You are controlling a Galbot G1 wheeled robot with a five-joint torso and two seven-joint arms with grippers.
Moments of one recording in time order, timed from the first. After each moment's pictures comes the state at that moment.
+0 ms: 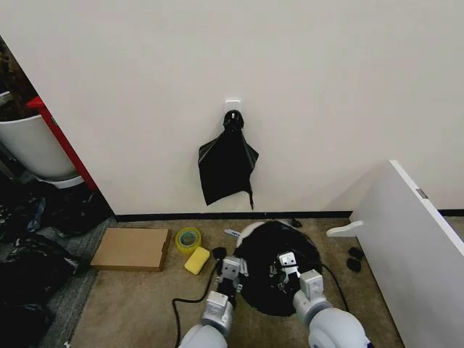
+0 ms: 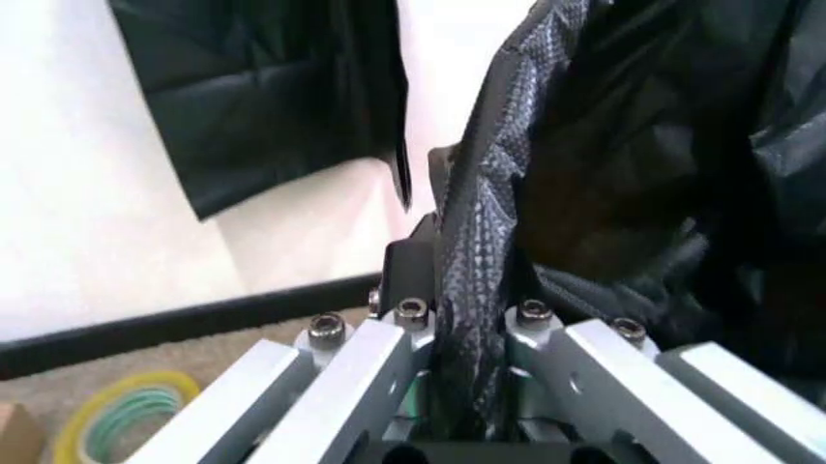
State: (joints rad) left arm 1.39 -1.23 0.15 -1.93 -0.09 -0.02 -0.39; right arm -1.46 1.18 0.14 2.10 0.26 -0.53 0.19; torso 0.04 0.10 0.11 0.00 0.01
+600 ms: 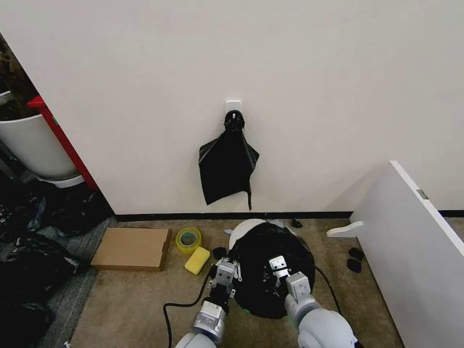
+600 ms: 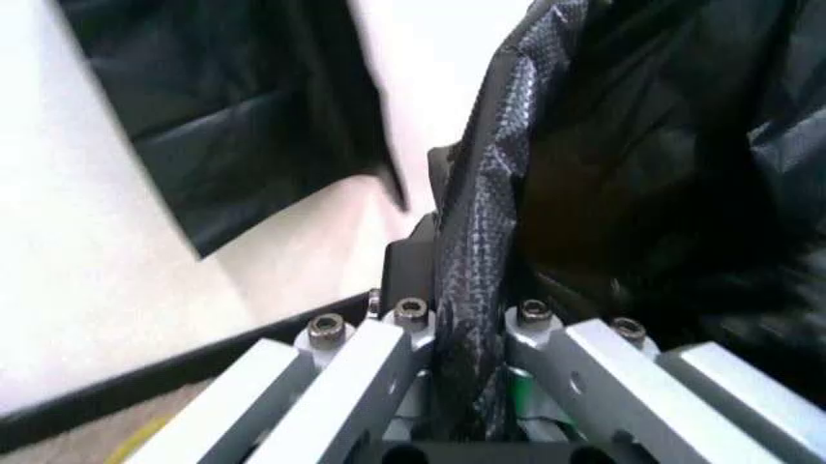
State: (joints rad) left arm 1.38 -1.19 0.15 -1.91 0.04 -0.06 -0.37; right arm -1.42 1.16 0.09 2.11 0.23 -0.59 0.22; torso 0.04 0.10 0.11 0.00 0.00
